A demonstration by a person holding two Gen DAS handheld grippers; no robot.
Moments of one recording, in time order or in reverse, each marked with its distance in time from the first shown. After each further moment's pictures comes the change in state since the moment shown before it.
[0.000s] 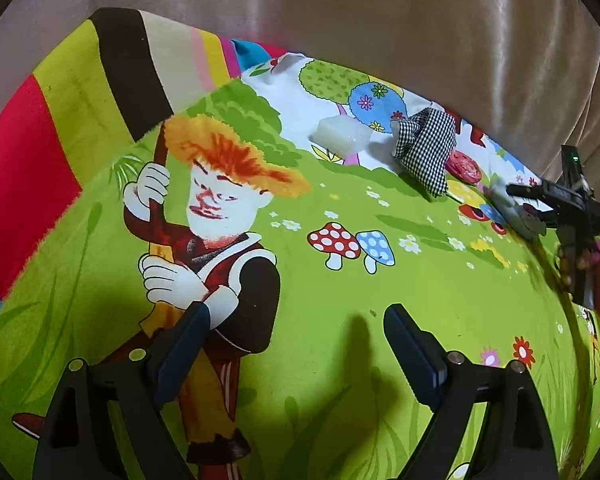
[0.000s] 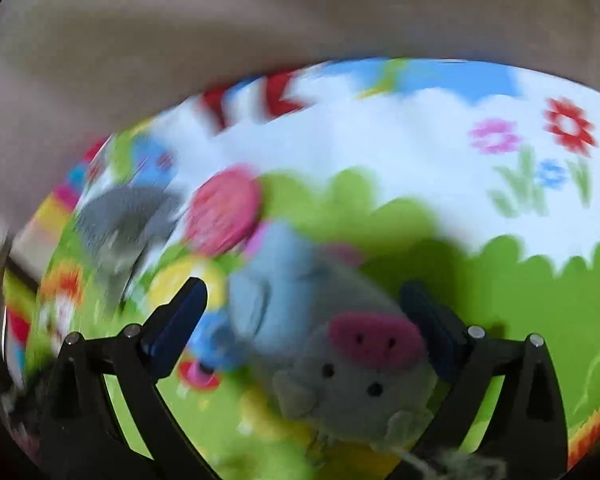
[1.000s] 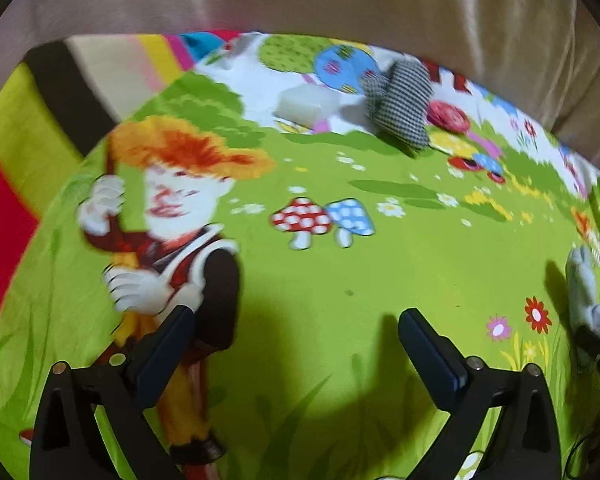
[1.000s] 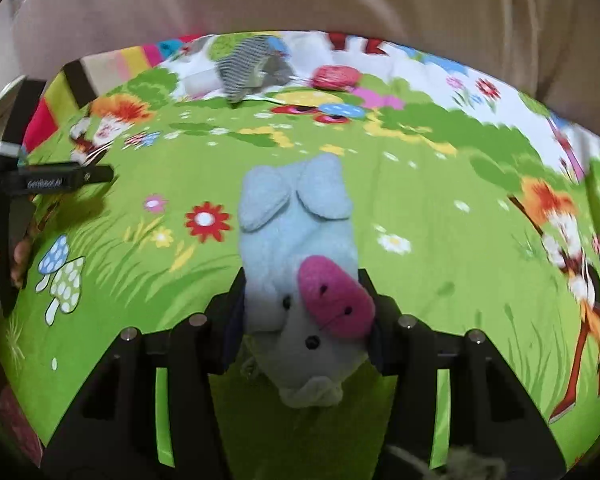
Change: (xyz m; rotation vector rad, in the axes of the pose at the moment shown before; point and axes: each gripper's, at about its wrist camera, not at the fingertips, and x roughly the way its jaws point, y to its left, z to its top) left arm 0.016 -0.035 0.004 0.181 0.108 0.030; right arm -0.106 0.135 -0.229 -0.171 -0.103 -0.267
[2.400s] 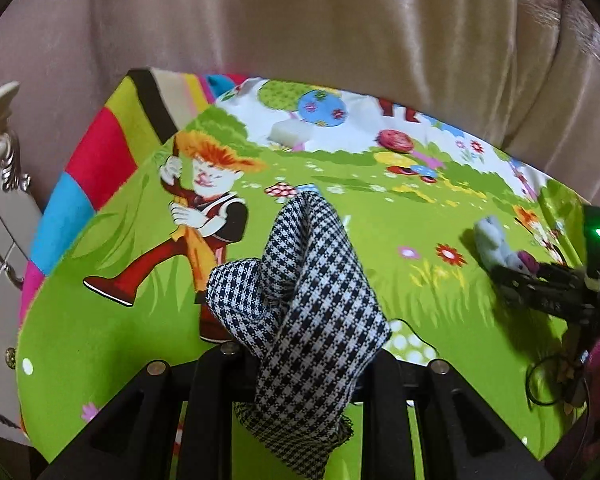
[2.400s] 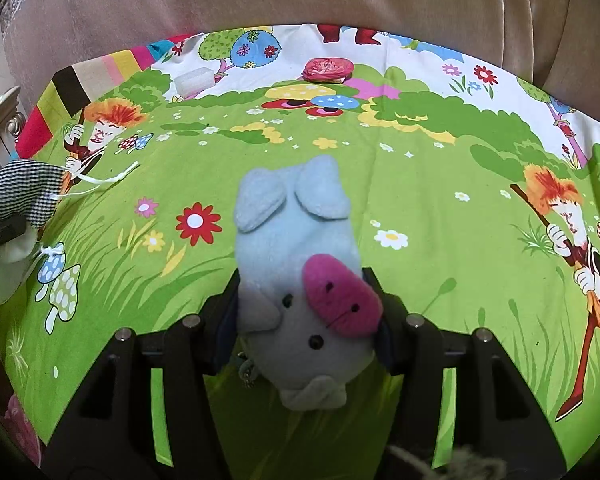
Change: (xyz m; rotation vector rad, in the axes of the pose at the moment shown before) left arm -0.110 -0.002 -0.084 -0.027 -0.167 -0.057; right arm 0.004 -0.002 0.000 0.013 0.021 0.007
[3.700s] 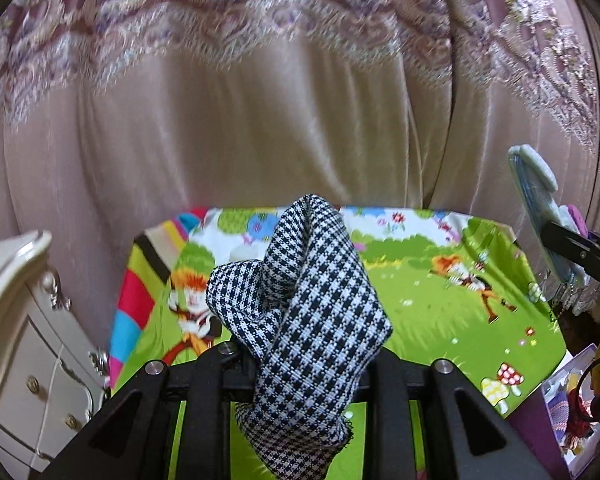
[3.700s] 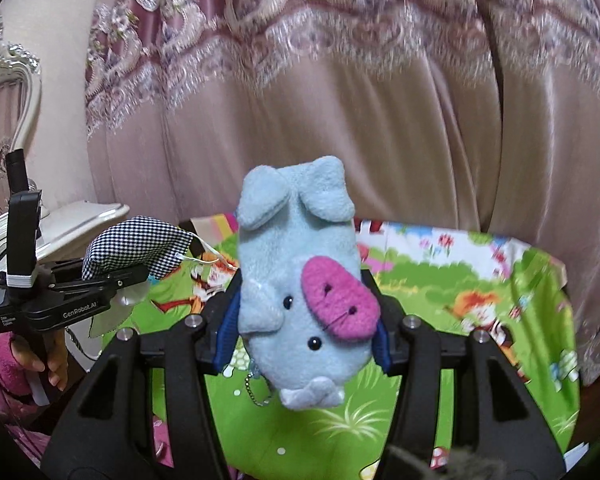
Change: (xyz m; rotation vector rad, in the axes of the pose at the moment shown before) left arm -0.183 -0.062 0.020 0.185 -0.321 -0.072; right arm -0.296 0.078 -0.028 -0.021 -0.561 0.031
